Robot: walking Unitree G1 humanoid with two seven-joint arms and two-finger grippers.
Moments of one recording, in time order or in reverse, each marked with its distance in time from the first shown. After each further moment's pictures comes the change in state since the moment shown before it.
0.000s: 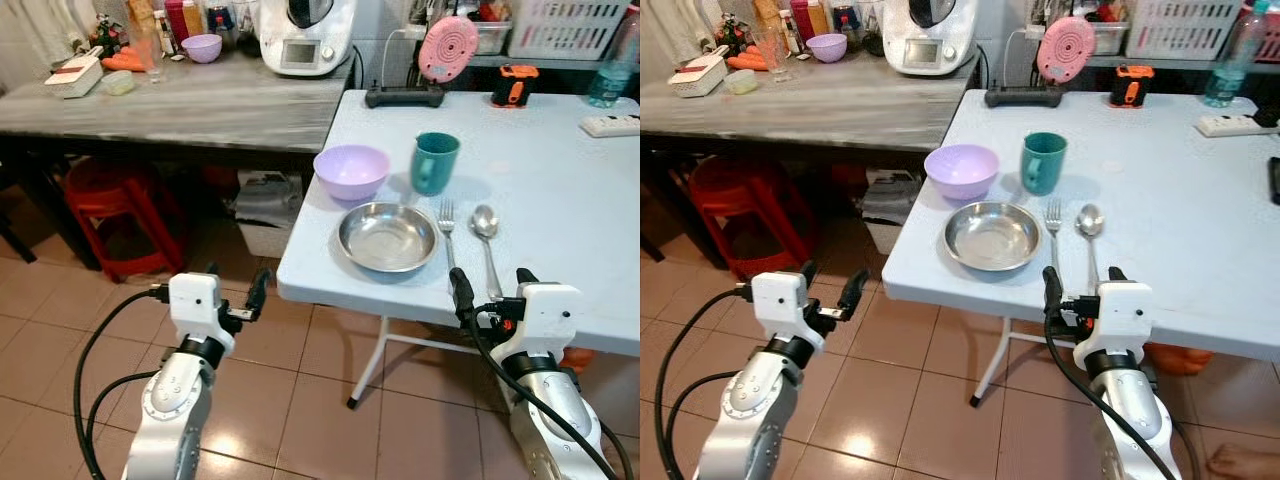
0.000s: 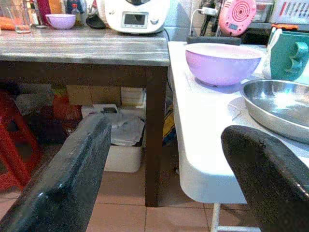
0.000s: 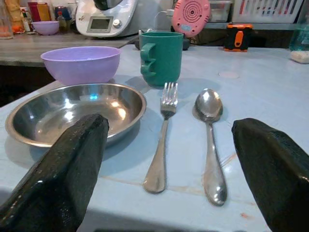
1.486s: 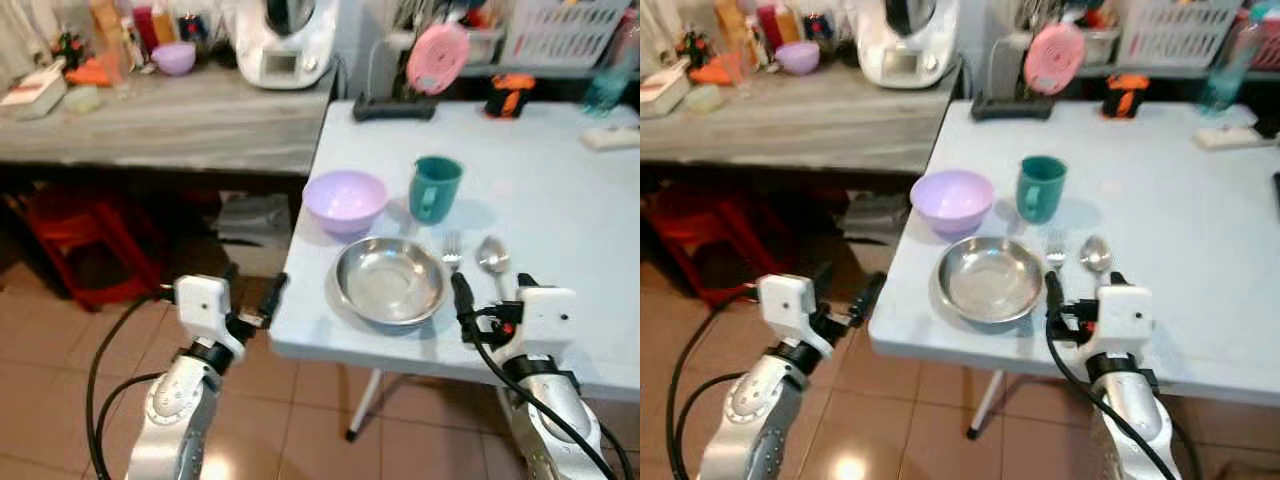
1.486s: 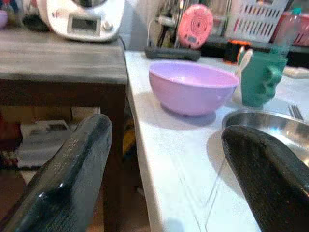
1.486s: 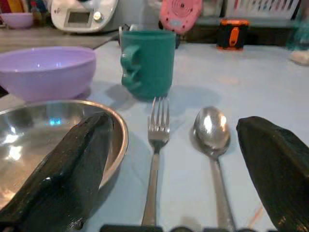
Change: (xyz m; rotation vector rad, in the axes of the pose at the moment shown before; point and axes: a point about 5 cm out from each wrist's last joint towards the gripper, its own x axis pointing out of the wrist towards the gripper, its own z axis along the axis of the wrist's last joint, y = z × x) left arm -0.004 -0.012 0.002 -0.069 -0.023 -0.134; right arm -0.001 -0.003 -0.005 -0.016 0.024 -0.011
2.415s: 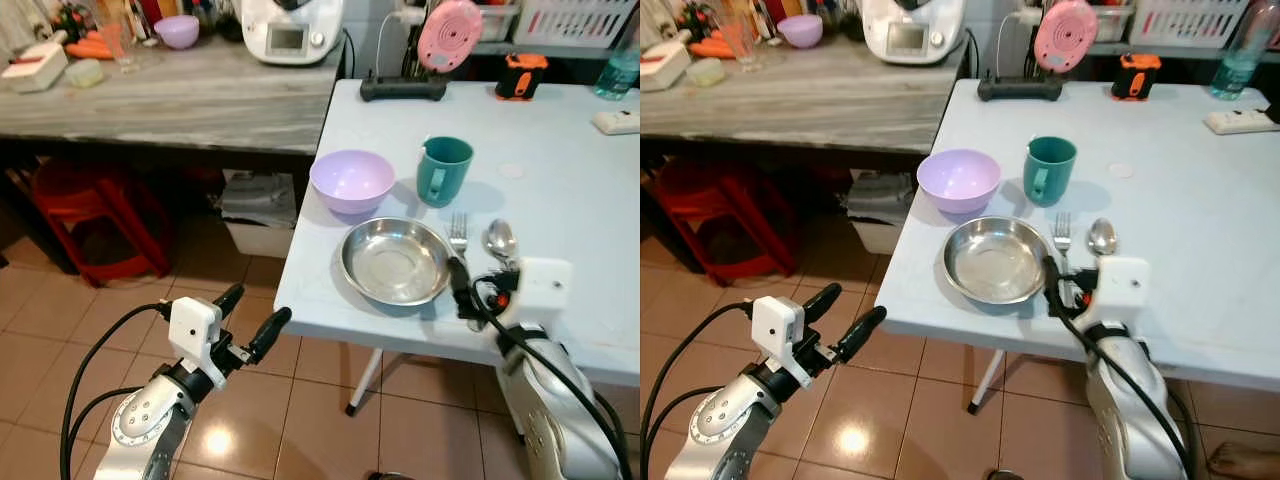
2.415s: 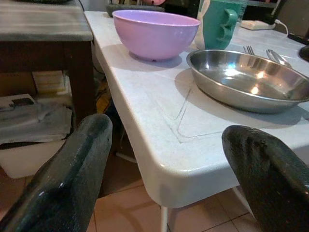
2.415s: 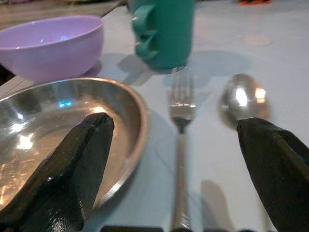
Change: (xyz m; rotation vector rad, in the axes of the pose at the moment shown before) left arm -0.027 0.008 -0.007 0.045 0.088 -0.230; right arm 0.031 -0.002 0.009 0.087 0.100 0.004
